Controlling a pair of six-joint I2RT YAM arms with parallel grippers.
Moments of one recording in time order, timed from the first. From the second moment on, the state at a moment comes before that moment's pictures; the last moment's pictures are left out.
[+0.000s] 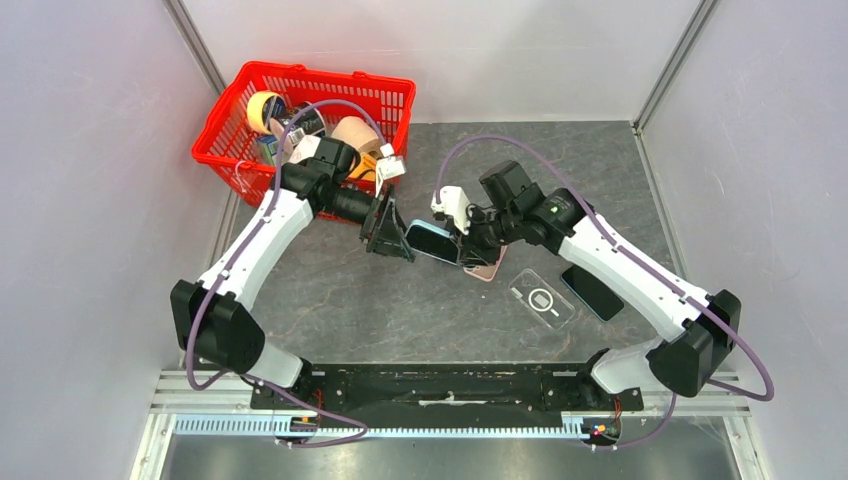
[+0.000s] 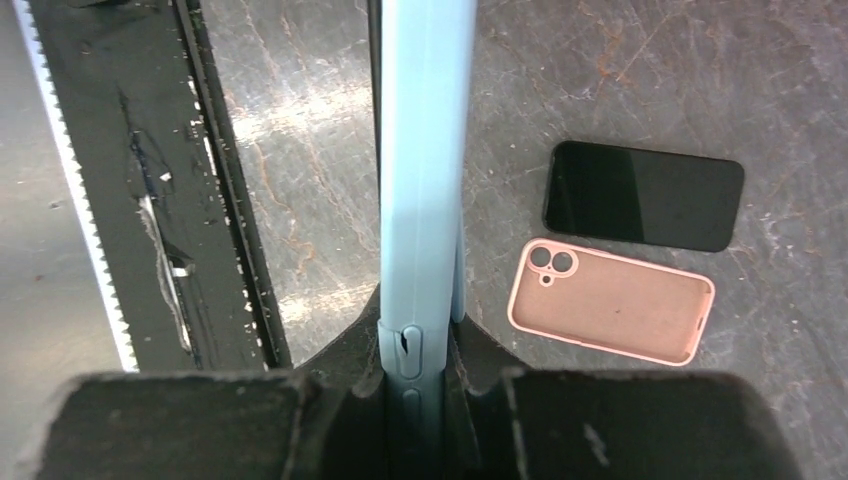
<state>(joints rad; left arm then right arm) -0.36 1.50 1.42 -0.99 1.19 0.31 0.73 1.40 1.38 -0.86 -0.43 -0.46</state>
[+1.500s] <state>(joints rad) -0.44 1.23 1.18 -0.85 1.19 0.72 0.62 1.46 1.46 -1.04 -0.92 -0.51</state>
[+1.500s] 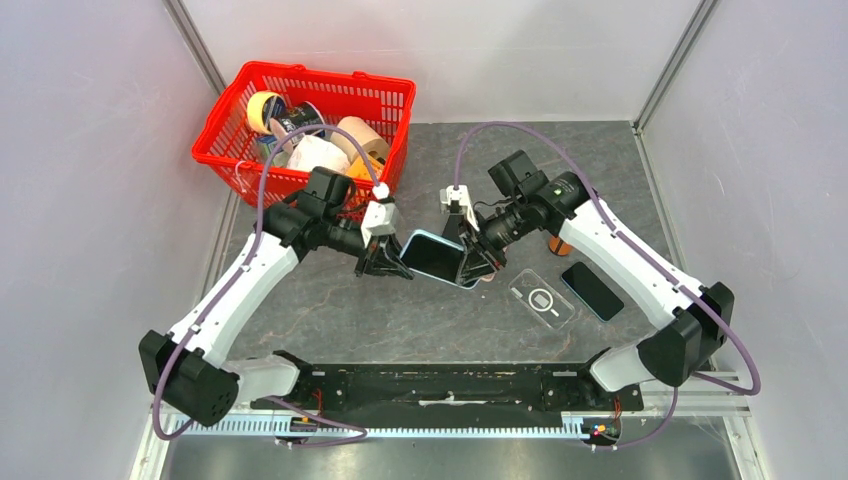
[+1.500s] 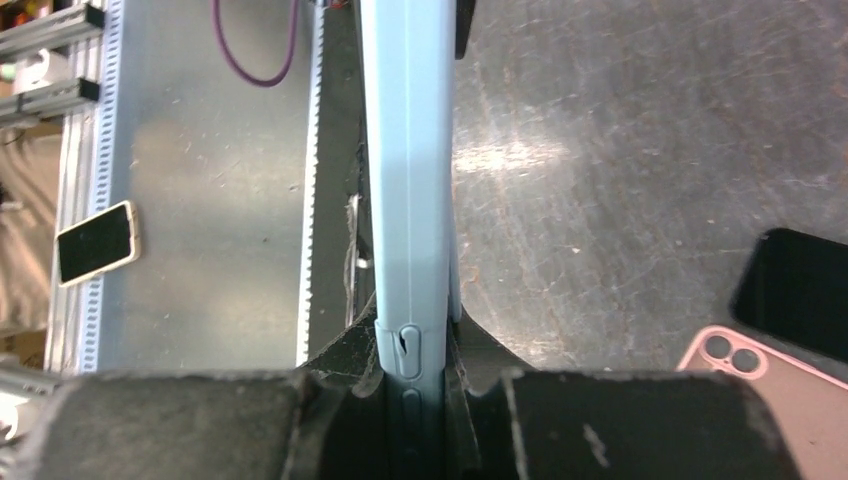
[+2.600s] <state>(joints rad) -0.70 1.37 1.34 -1.13 0.74 0.93 0.62 1.53 1.46 -1.35 -0.95 -0.69</state>
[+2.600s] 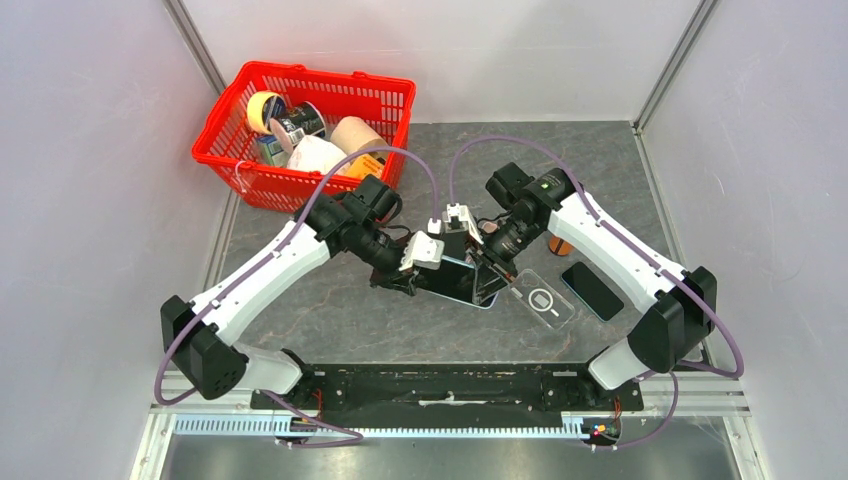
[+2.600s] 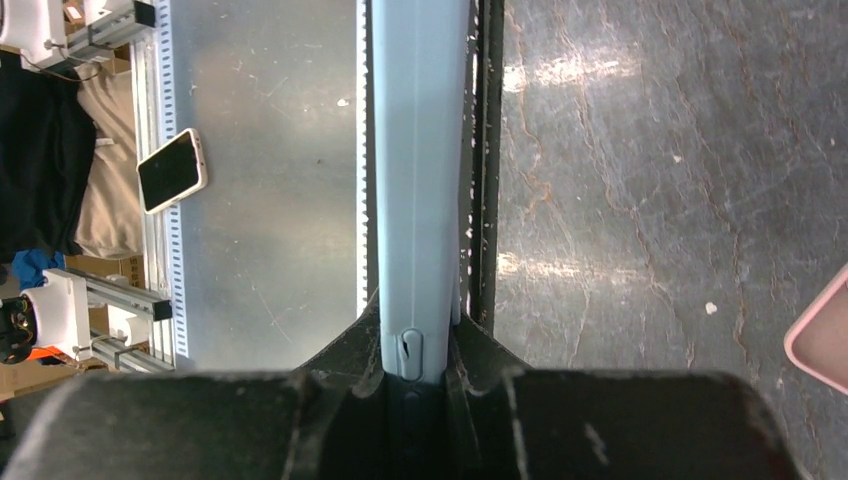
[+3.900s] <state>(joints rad) -0.71 1.41 1.29 -1.06 0.69 0.97 0.66 1.55 1.46 -1.38 -0.90 -0.65</state>
